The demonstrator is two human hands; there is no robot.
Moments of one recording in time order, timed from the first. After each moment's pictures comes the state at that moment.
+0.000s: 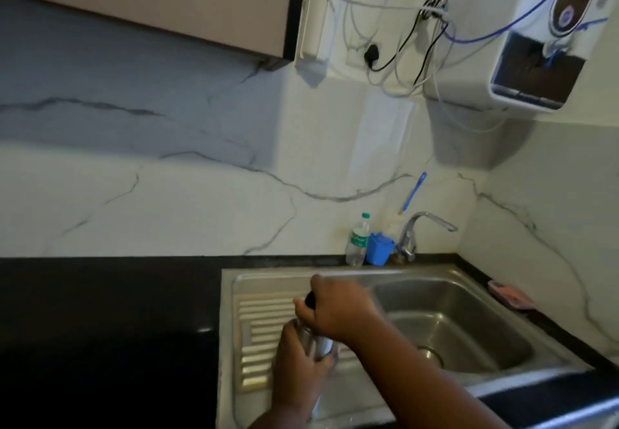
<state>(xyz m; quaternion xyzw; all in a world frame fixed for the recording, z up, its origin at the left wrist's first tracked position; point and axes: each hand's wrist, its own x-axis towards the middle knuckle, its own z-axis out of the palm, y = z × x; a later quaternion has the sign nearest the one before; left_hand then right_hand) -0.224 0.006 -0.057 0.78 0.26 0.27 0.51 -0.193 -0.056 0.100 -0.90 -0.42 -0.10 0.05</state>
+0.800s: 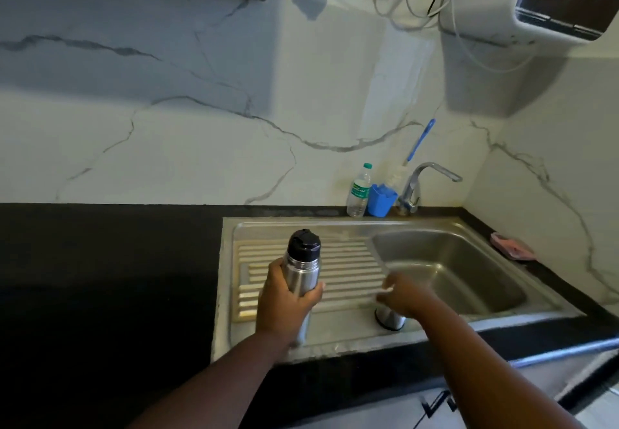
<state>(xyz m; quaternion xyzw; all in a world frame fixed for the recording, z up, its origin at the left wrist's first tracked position) -0.245 -0.003 -0.050 0.76 0.24 0.31 0.52 -0.120 -0.186 0.033 -0.97 -0.19 0.14 0.08</state>
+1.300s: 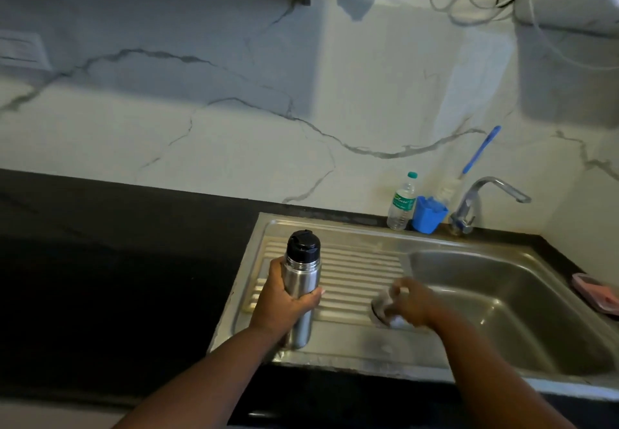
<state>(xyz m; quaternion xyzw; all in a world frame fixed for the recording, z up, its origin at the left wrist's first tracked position) -0.240 -0.011 -0.049 0.73 0.26 0.34 0.54 -0.051 -0.186 0.019 -0.90 -0.35 0.20 0.16</state>
